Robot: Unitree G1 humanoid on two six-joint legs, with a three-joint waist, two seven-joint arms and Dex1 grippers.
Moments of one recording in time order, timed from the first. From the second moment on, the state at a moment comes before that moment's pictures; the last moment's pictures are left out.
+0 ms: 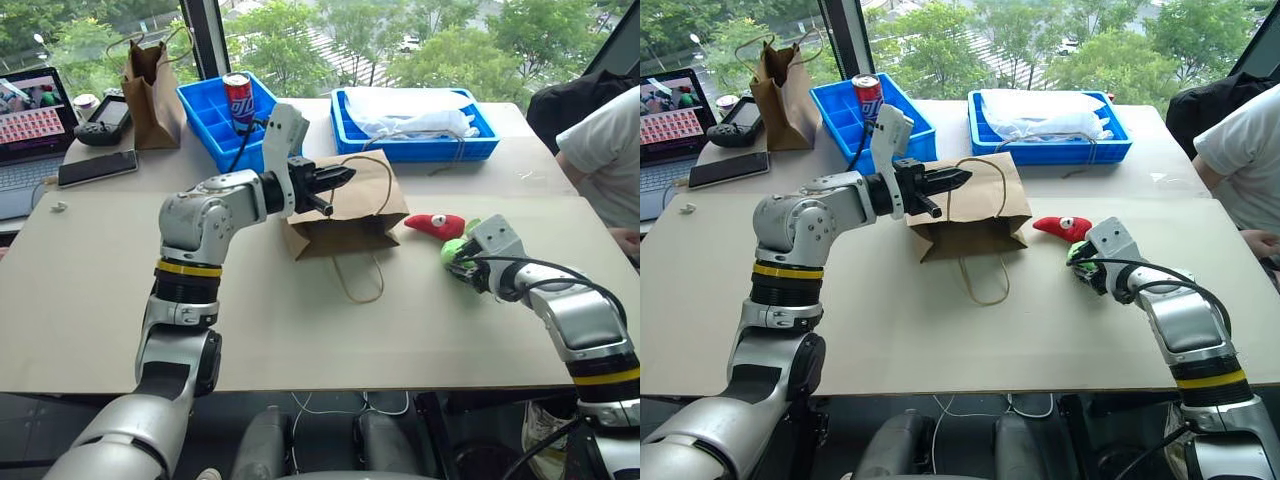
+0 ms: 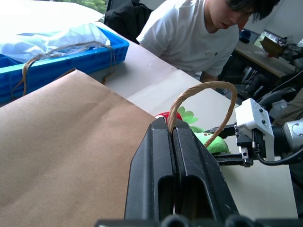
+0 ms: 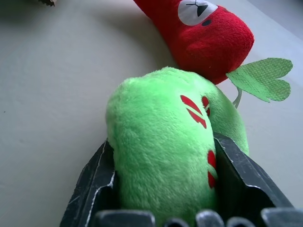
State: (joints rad) left arm -0.96 0.25 0.05 0.13 -0.52 0.96 -0.63; right arm -0.34 -0.85 0.06 -0.19 0.17 0.77 0.58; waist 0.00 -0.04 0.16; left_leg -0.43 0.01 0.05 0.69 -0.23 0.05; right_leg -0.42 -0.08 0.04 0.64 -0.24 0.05
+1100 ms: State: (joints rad) left arm -1.01 0.19 0.10 -0.02 -0.74 1.21 -0.52; right arm -0.75 -0.51 0.66 0.14 -0.46 0.00 0.36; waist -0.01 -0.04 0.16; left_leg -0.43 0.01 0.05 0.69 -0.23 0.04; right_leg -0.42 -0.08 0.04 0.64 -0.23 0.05
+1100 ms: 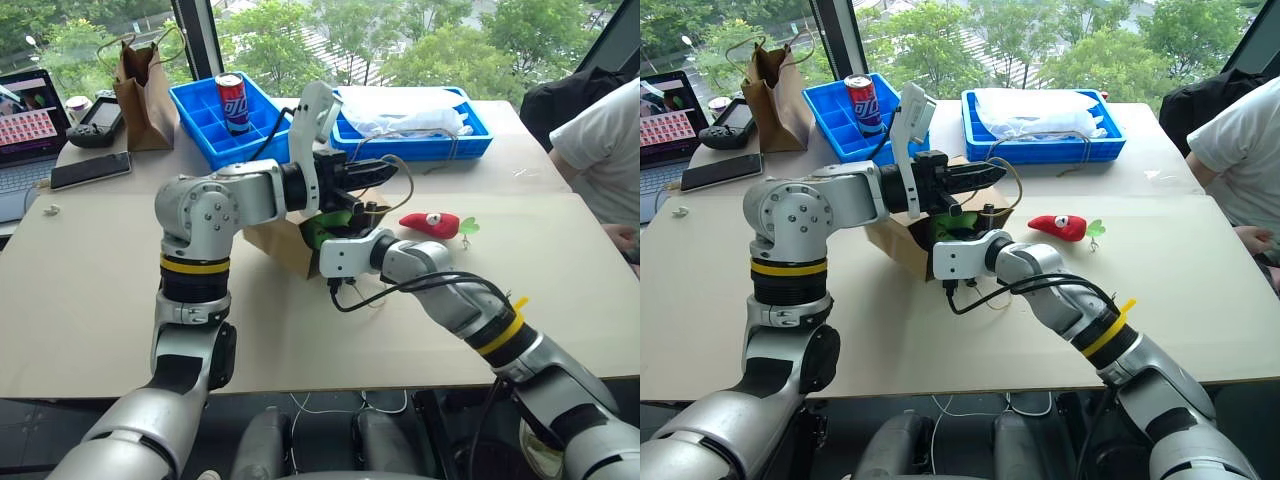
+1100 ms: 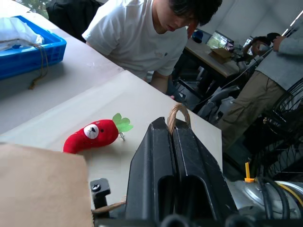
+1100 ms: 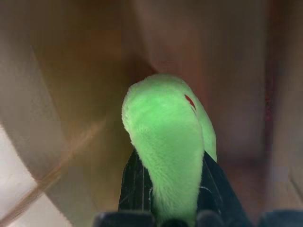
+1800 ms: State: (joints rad) left arm -0.93 0.42 0.02 -0.03 -0.69 1.11 -0.65; right arm -0.52 -0.57 0.41 -0.01 -0.38 -0.23 0.46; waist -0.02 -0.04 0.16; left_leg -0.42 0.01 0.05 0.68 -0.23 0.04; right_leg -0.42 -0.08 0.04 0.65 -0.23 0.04
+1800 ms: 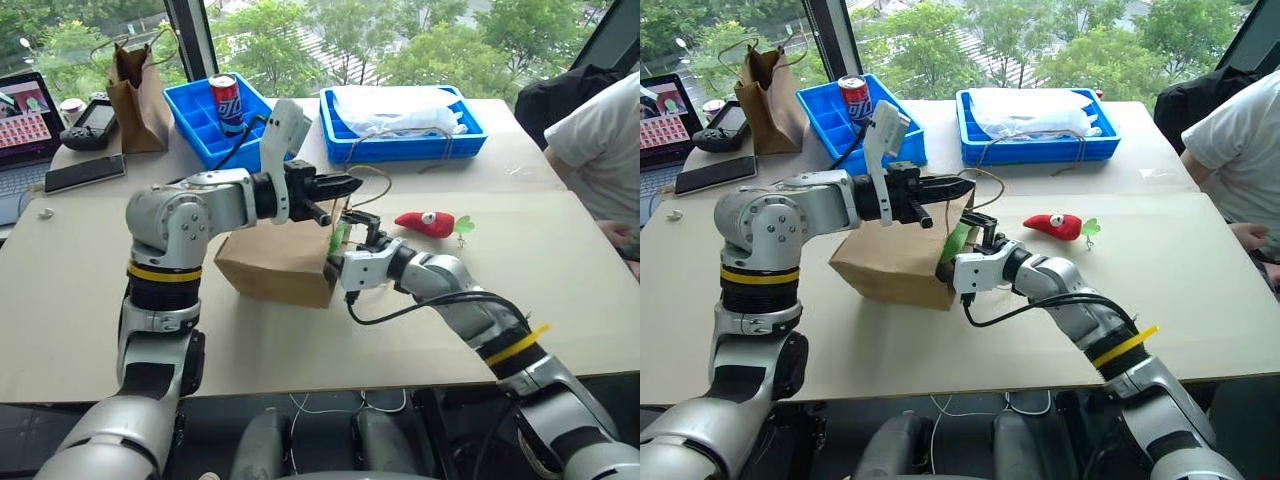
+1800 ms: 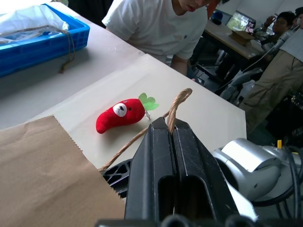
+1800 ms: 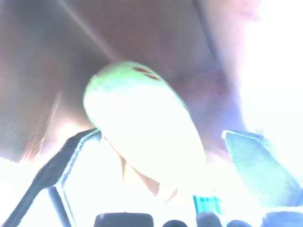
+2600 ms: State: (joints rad) left arm -0.89 0.46 0.02 -0.07 -0.68 1.09 -0.69; right arm -0.79 -0.49 -0.01 0.80 -0.02 0.20 0.43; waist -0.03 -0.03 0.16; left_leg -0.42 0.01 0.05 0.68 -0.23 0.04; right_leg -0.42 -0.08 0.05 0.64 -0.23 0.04
